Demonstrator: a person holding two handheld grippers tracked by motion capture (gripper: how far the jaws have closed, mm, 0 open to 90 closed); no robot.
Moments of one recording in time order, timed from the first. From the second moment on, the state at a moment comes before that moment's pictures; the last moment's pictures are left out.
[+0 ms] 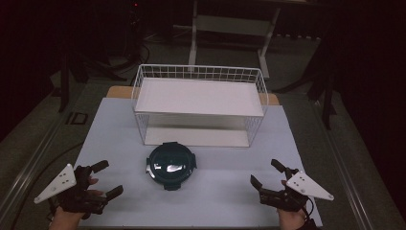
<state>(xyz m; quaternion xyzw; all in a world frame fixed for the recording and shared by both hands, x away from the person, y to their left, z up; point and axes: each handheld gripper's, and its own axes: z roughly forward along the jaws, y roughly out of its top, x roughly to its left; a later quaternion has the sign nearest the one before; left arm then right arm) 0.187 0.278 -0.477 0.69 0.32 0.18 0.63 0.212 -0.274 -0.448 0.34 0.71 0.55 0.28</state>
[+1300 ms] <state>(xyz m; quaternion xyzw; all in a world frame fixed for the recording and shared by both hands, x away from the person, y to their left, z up) 0.236 0.277 -0.447 0.74 0.30 0.12 0.58 0.209 -0.270 -0.445 0.34 0.71 0.54 0.28</state>
